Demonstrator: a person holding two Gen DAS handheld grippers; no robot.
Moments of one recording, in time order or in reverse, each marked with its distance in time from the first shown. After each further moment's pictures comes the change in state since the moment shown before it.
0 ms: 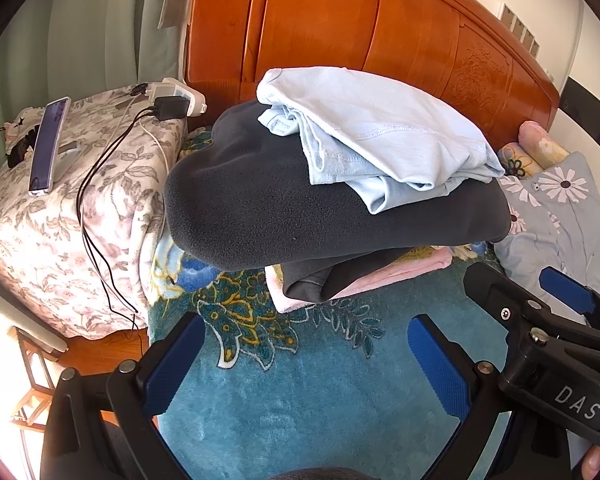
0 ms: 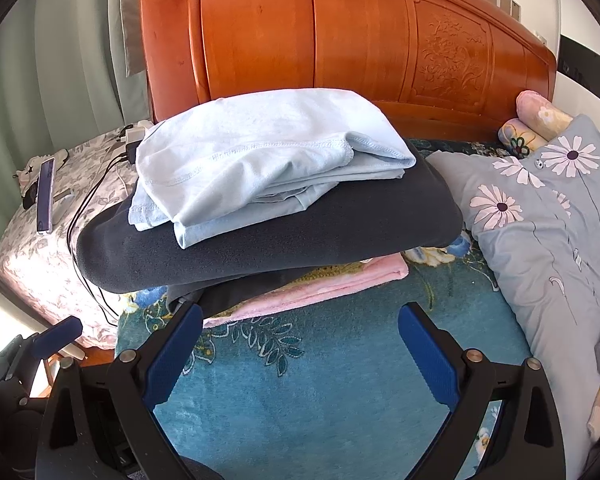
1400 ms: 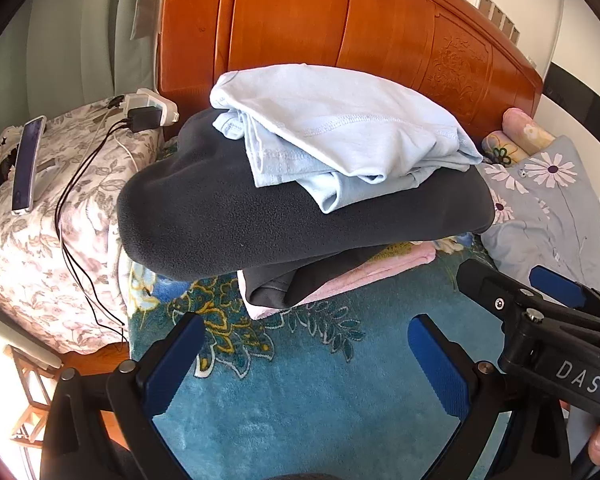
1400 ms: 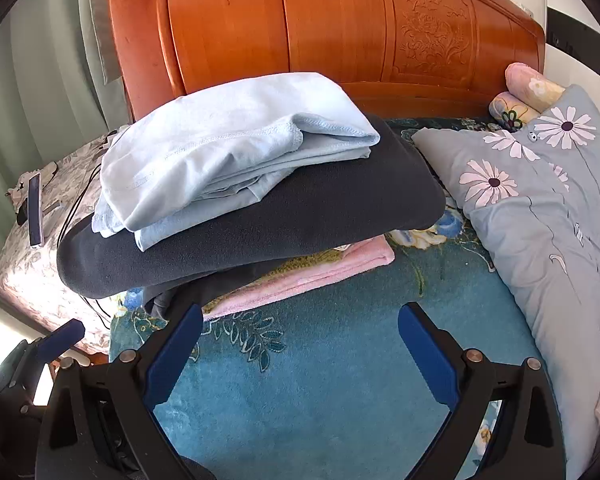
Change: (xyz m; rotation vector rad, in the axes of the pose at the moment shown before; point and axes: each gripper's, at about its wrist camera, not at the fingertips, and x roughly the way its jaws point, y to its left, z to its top) left arm 0.007 -0.028 0.000 0.068 -0.006 -0.026; right arm 0.007 -0.035 0.000 0.071 0.037 0.011
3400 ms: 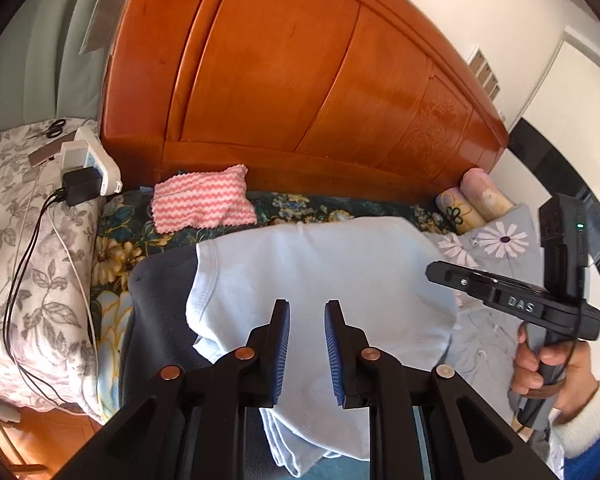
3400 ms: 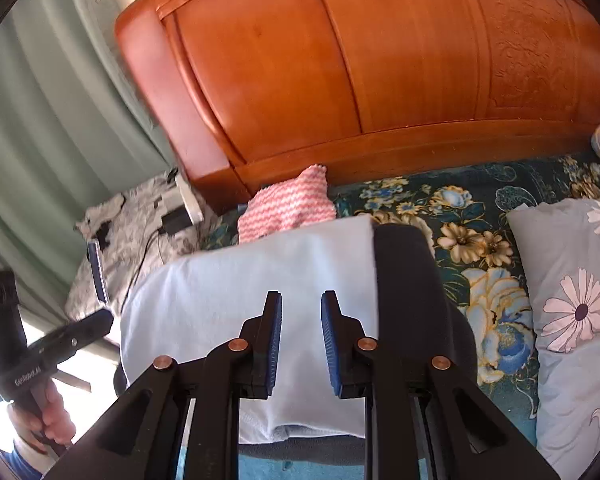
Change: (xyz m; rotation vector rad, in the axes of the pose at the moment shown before) left arm 0.047 0.067 0.176 -0.086 0.005 -0.253; right arm 0.077 -0.032 0.201 -0.117 0.086 0.360
